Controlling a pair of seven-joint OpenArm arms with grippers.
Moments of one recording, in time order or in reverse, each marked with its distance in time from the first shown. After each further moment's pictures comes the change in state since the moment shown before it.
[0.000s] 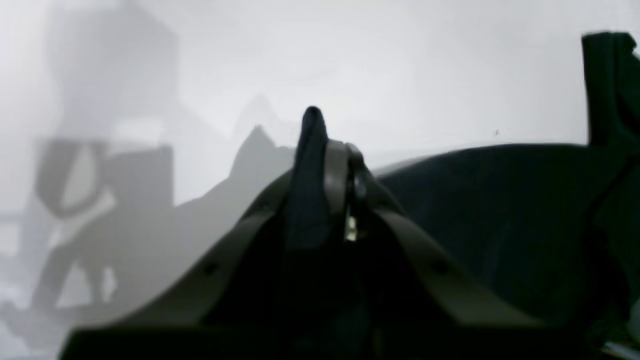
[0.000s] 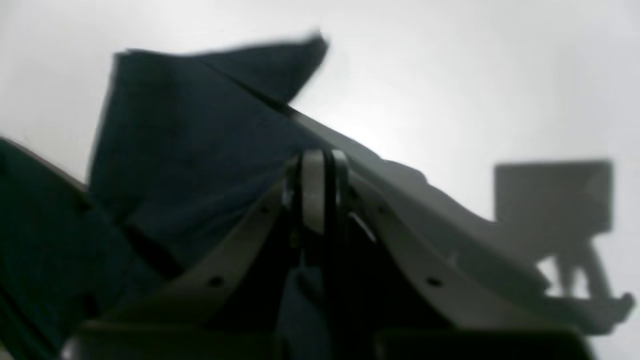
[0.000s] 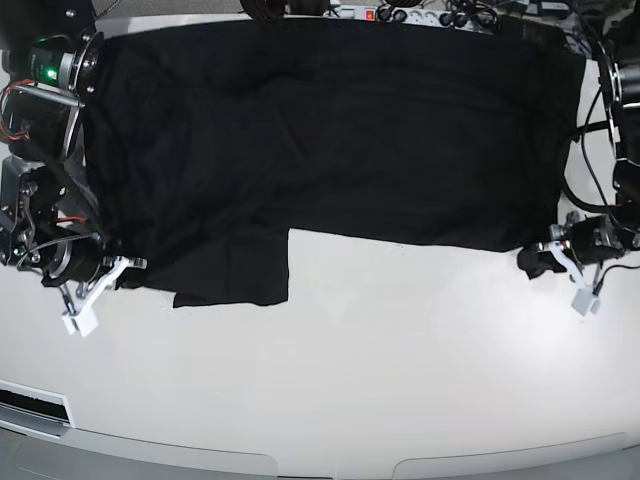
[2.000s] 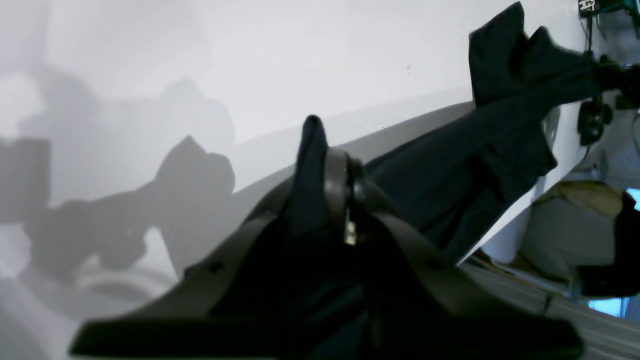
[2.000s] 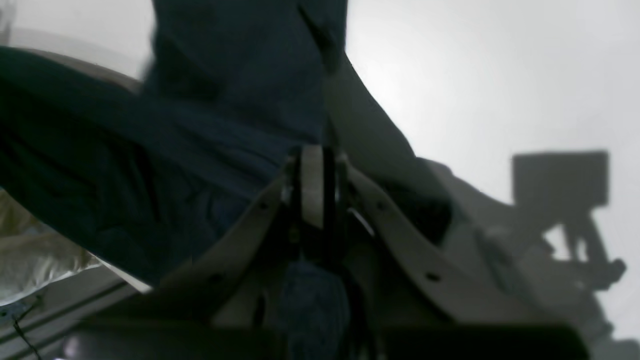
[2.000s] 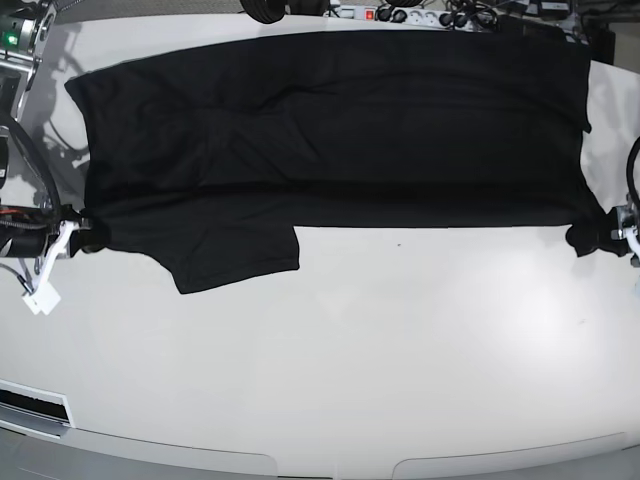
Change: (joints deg) left arm 4.4 -12.7 -0.6 3.7 -37.1 -0.2 33.1; right arm -9.7 9.9 -0.3 16.6 25.4 0.0 -29.4
